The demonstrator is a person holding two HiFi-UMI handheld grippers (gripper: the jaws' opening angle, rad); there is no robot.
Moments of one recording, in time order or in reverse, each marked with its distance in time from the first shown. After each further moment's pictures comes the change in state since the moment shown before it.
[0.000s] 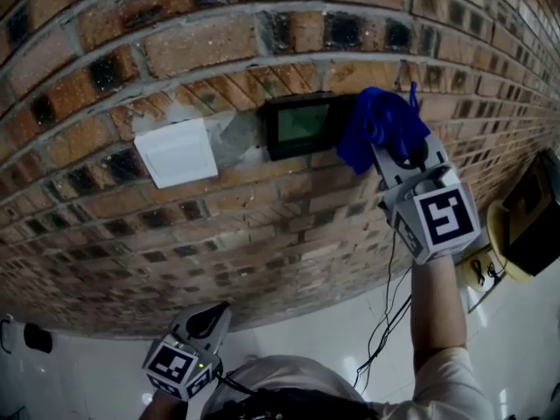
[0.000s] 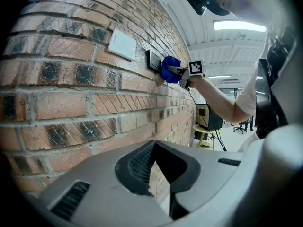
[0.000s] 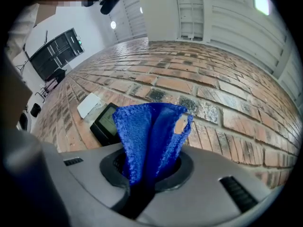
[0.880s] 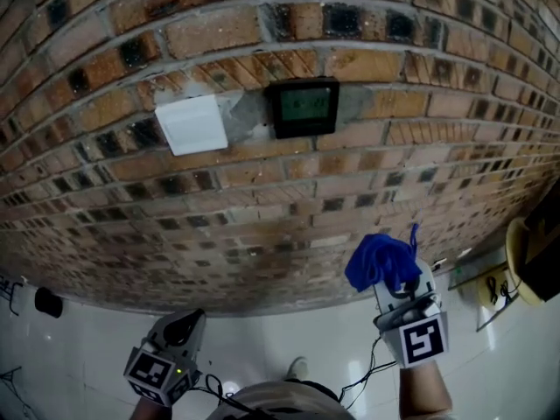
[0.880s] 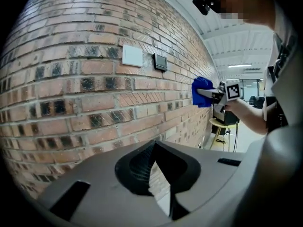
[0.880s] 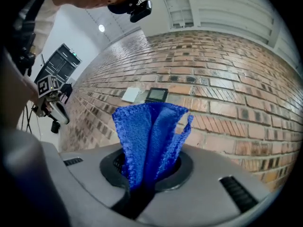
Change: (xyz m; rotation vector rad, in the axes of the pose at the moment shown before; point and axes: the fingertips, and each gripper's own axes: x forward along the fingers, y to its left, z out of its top) left arm -0.080 -0.025 -0.026 -0.027 0.088 0.262; right arm -0.168 0.110 -0.088 0.254 0.143 0.144
